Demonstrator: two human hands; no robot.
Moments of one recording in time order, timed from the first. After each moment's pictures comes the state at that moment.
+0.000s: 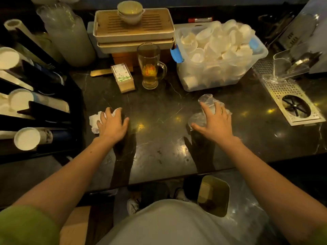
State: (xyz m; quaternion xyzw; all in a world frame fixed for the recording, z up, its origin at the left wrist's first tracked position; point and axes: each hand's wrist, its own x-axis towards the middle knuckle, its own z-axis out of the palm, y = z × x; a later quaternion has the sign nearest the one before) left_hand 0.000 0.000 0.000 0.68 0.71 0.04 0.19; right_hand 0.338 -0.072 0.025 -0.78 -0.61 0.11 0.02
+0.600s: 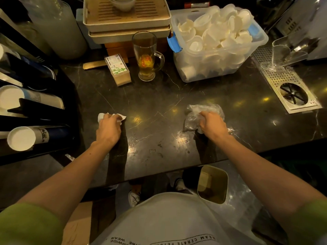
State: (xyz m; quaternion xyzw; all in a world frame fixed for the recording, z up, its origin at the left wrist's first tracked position) left_hand -0.014 -0.014 -0.014 0.68 0.69 0.06 0.23; right_hand 0.332 -0.084 -0.006 -0.79 -0.59 0.17 0.07
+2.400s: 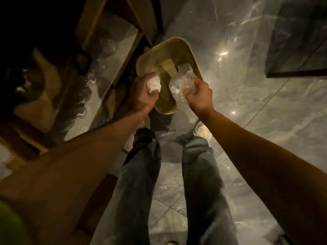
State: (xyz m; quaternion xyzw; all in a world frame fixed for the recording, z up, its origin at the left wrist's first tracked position) left_hand 0.394 -0.257 -0.490 0.81 0.40 -0.14 0.40; right_hand 0.480 -0.405 -0.511 -0.85 0.02 0.39 0.35
